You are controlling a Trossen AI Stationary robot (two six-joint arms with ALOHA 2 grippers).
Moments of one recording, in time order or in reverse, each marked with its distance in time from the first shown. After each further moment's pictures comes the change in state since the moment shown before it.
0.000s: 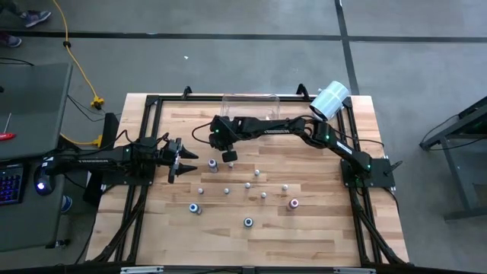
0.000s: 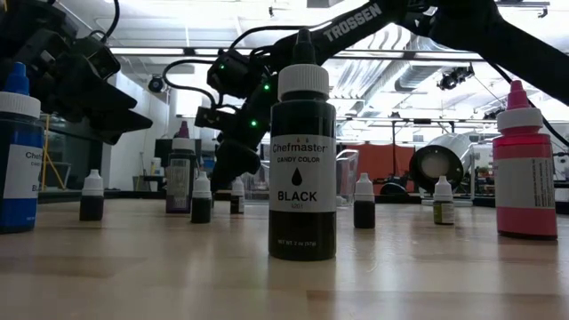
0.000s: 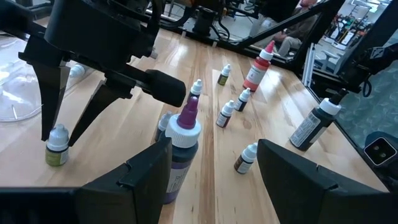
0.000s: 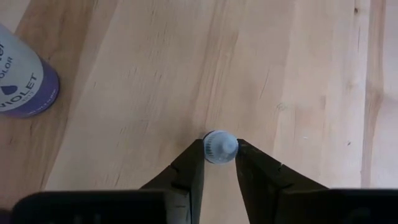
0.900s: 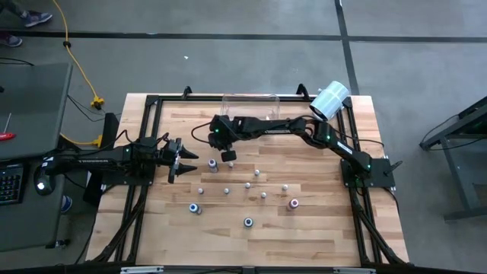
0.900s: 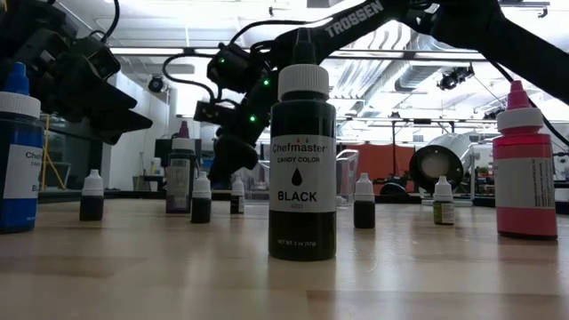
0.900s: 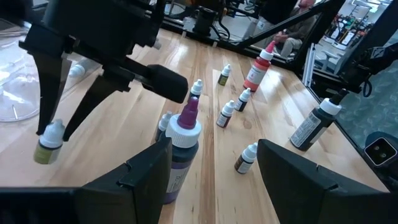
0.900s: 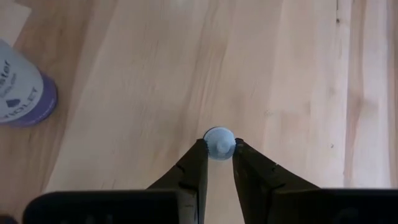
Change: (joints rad) left arm 0.000 0.000 0.000 0.000 -0.001 0.000; right arm 0.007 -0.014 0.002 0.009 0.024 0.003
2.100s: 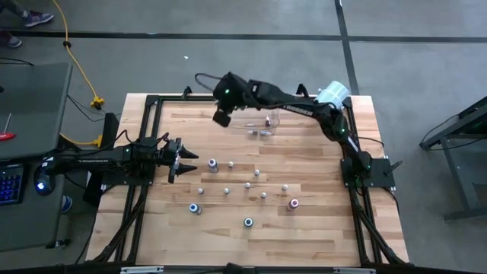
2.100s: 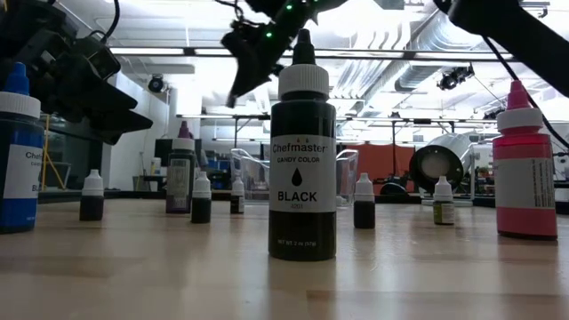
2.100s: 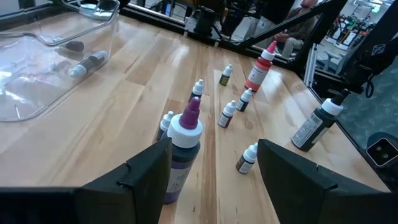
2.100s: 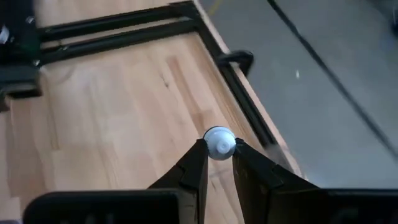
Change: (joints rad) left arm 0.000 0.000 0.000 -0.001 -0.005 0.000; right arm -0.114 -0.180 0.294 -0.273 0.132 0.511
